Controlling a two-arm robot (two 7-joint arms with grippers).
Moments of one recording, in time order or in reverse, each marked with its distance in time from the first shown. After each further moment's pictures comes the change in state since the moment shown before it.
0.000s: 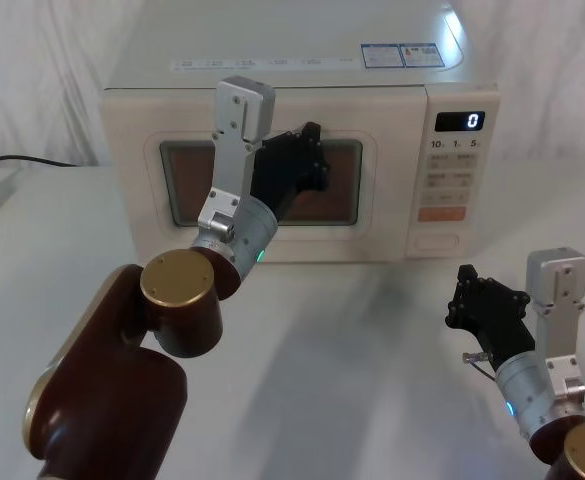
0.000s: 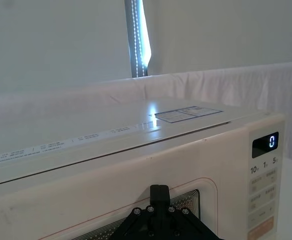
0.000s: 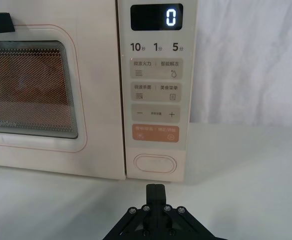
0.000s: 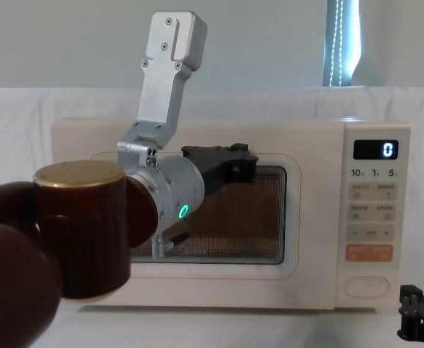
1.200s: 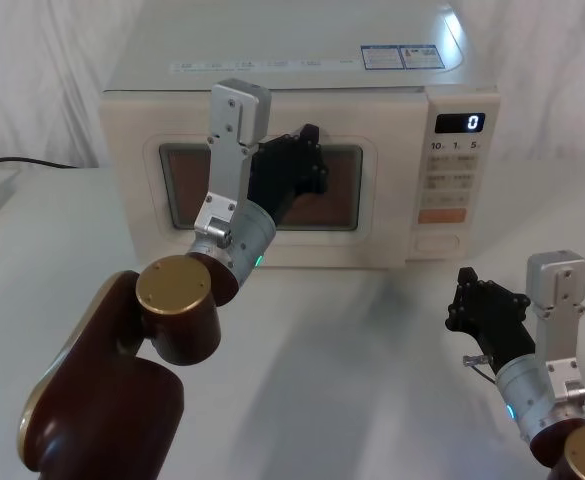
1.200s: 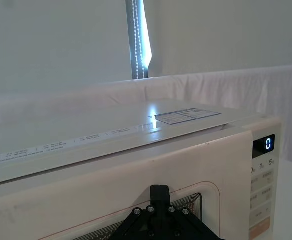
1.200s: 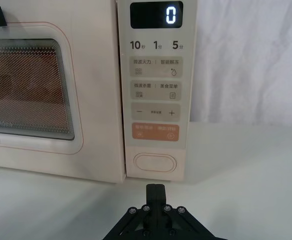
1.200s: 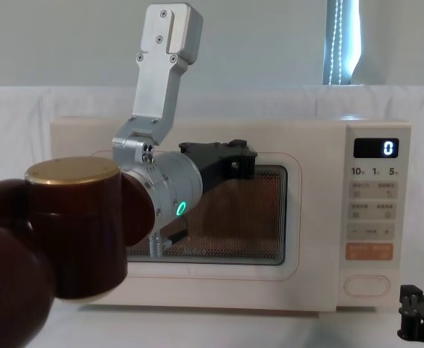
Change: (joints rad) left arm 0.026 0.009 0.003 -0.052 -0.010 0.016 0.006; right arm 0.000 0.000 0.000 0.000 0.000 0.000 0.000
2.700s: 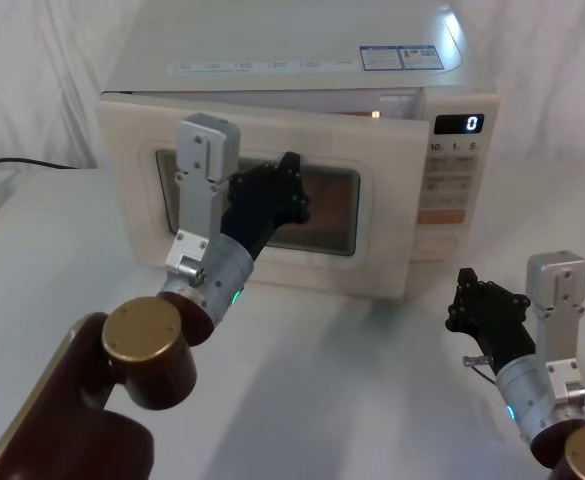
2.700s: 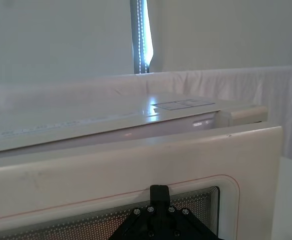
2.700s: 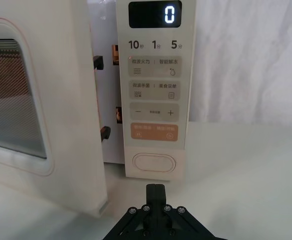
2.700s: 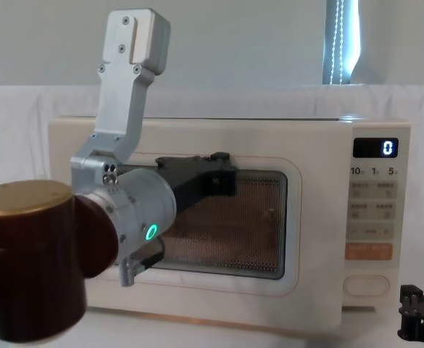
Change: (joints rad) left arm 0.135 0.064 -0.005 -0.169 -0.039 0.028 -0.001; right arm 0.000 0.000 0.000 0.000 0.000 0.000 0.000
